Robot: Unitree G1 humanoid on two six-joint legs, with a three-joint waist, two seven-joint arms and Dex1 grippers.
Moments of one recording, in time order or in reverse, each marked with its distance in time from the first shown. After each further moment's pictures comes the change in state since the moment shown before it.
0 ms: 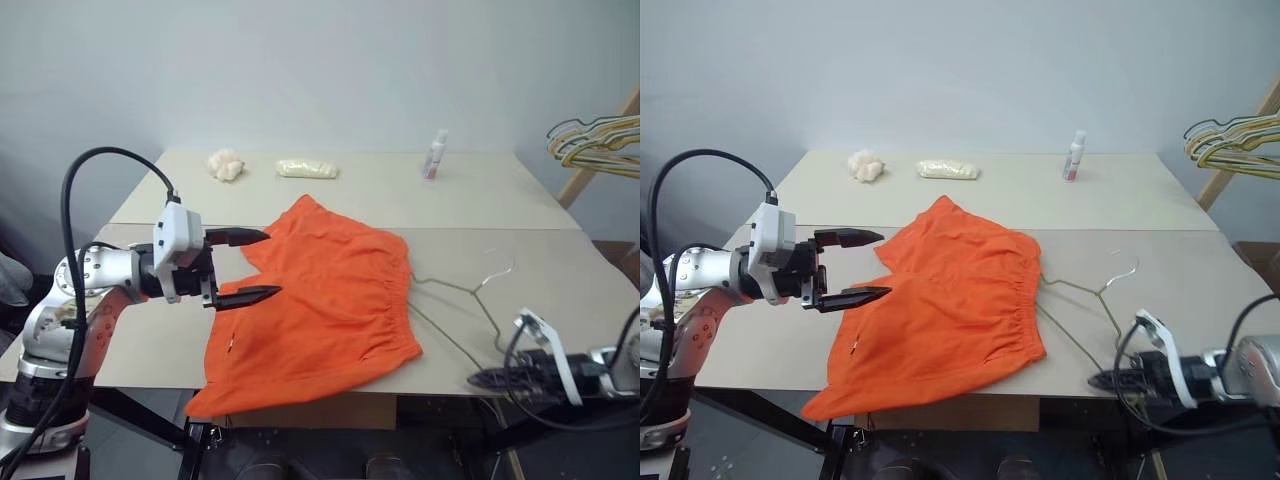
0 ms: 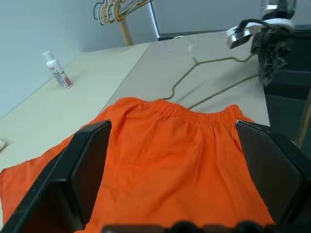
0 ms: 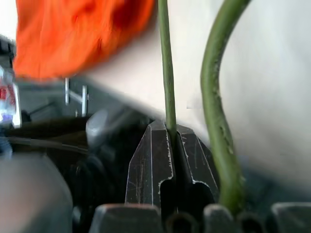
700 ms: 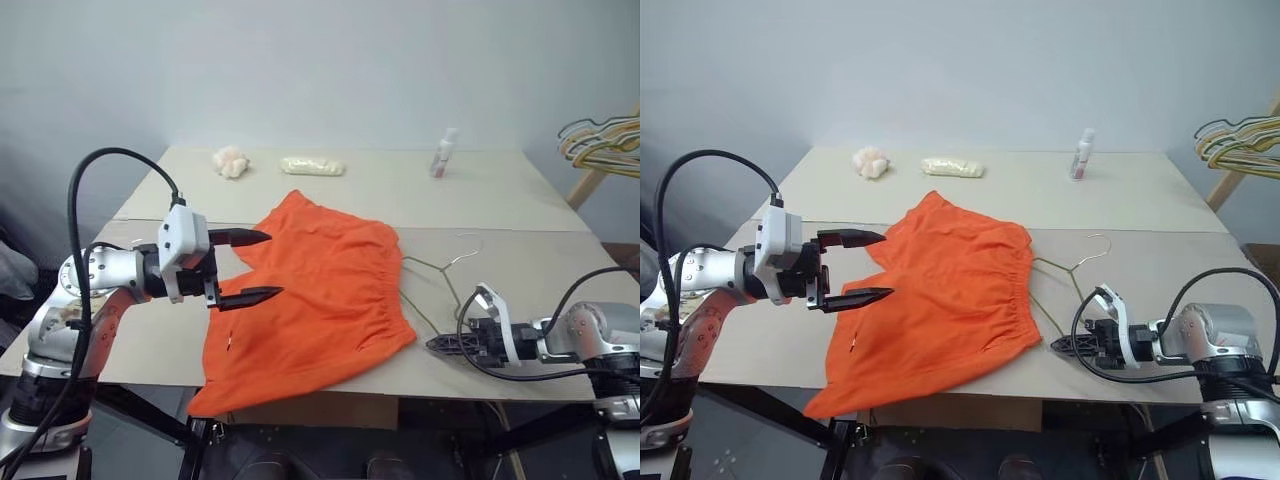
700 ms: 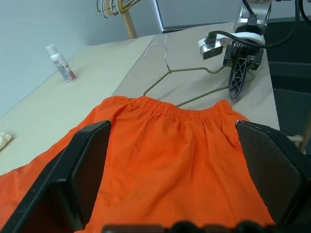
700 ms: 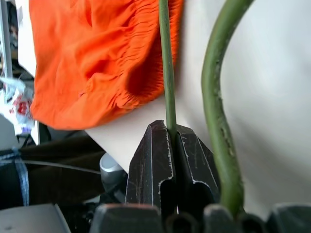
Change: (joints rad) left arm -0.001 0.000 -0.011 0.002 0.036 -0.018 0.007; right arm -0.176 0.136 0.102 0.115 -0.028 0.018 -0.011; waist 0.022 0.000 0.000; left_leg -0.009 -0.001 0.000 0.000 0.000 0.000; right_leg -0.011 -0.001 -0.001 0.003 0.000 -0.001
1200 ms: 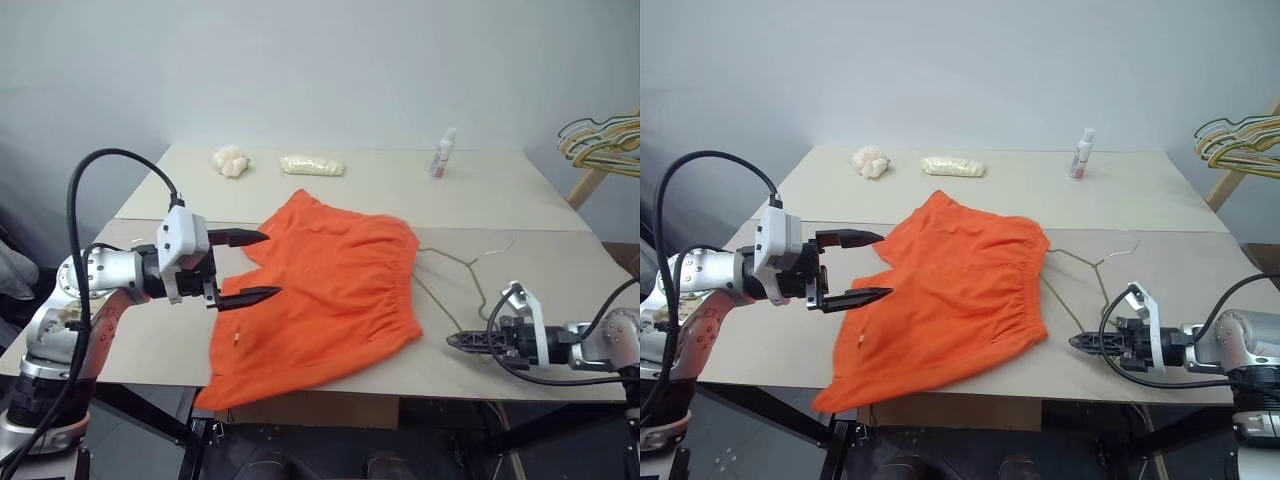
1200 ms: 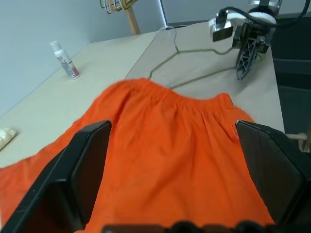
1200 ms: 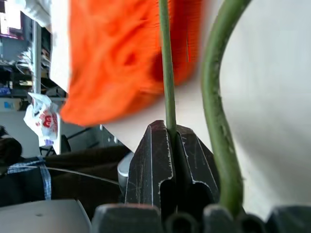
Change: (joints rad) left arm 0.009 0.010 0.002 -0.003 0.006 -0.001 0.009; right arm 0.065 -0.090 -0.113 -0.008 0.062 -0.022 0.093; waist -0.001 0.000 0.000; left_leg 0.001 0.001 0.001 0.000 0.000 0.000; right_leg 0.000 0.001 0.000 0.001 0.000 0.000
